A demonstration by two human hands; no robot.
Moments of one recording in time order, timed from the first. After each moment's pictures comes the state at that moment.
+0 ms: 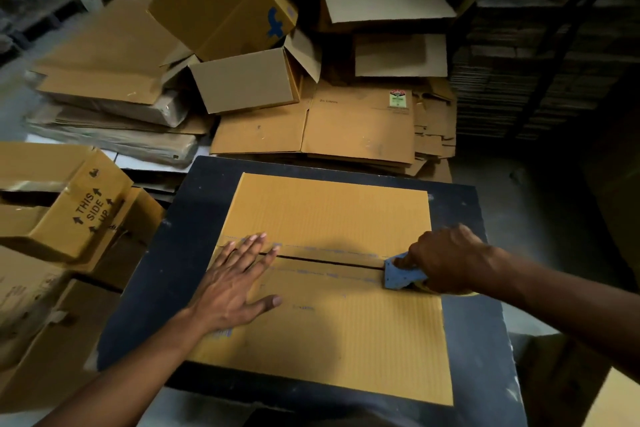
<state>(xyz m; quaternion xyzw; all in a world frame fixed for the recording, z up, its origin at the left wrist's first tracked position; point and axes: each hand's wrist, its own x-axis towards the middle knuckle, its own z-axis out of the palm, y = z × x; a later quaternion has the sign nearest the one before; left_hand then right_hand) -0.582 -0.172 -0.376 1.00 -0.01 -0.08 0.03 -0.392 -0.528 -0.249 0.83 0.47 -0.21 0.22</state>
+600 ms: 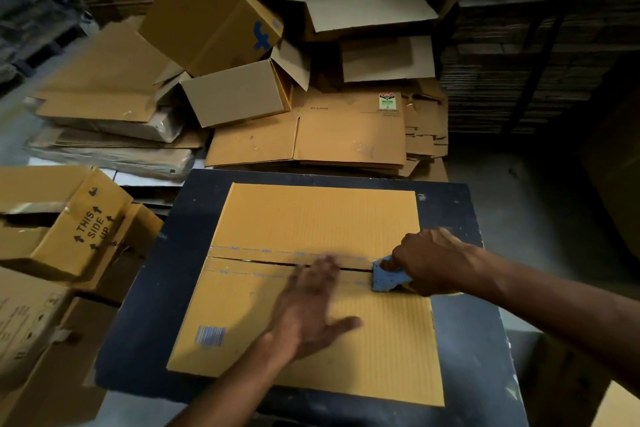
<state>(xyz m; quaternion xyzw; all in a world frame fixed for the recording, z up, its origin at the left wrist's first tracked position) -0.547 -0.321 -0.362 0.99 -0.02 -0.14 0.07 -0.392 -0.537 -0.254 0.83 0.50 -0.19 0.17</state>
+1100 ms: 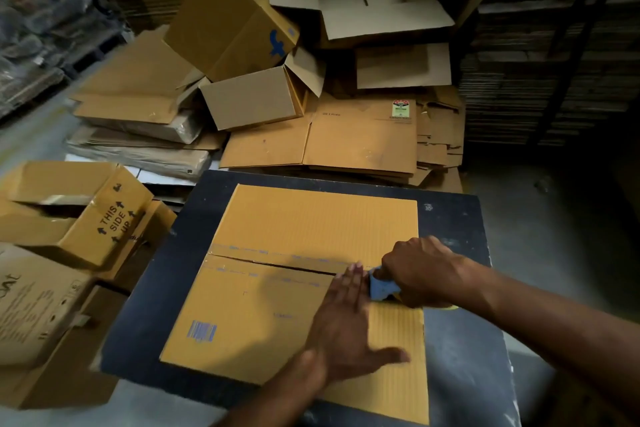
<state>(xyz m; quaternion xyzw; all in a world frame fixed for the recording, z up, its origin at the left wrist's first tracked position) -0.533 -0.404 -0.368 0.99 -0.01 -0.11 0.13 -0.389 -0.542 -0.247 0.83 0.51 -0.16 0.16</state>
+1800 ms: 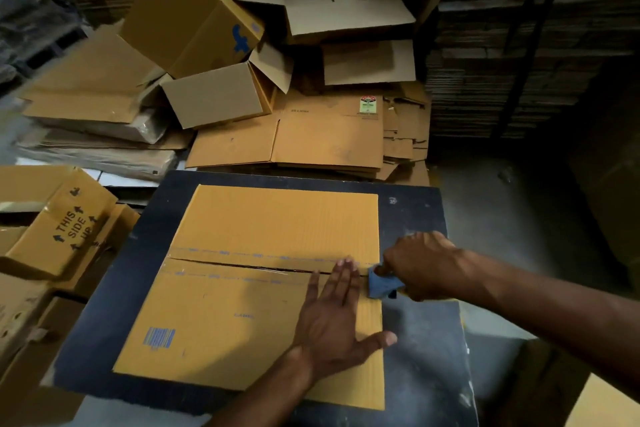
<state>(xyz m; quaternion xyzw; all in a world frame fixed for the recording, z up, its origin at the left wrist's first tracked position) -0.516 -0.459 -0.376 0.99 -0.01 -0.04 0.12 -0.371 -0.605 -0.249 0.84 0.47 -0.19 0.18</state>
